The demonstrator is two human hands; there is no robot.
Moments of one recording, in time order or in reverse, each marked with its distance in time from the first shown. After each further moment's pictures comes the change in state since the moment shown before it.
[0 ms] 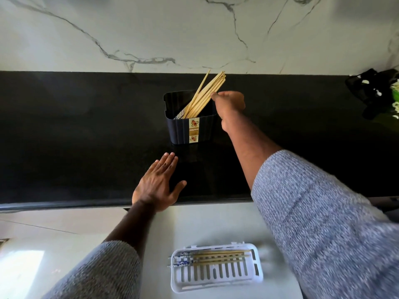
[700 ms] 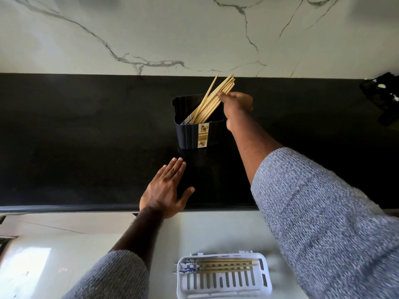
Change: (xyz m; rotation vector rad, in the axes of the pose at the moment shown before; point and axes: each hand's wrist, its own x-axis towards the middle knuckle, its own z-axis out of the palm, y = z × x) left_hand -0.004 0.002 -0.006 -0.029 0.004 -0.003; right_hand 0.008 -0.008 0.013 0.101 -0.020 0.076
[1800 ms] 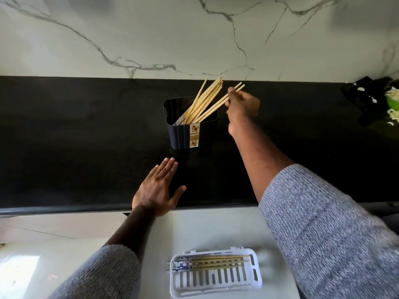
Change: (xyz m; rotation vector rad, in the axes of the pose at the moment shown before) left_hand 0.001 -0.003 0.004 -0.002 0.017 0.011; right_hand -0.013 -0.004 -0.034 0.164 0.132 -0.087
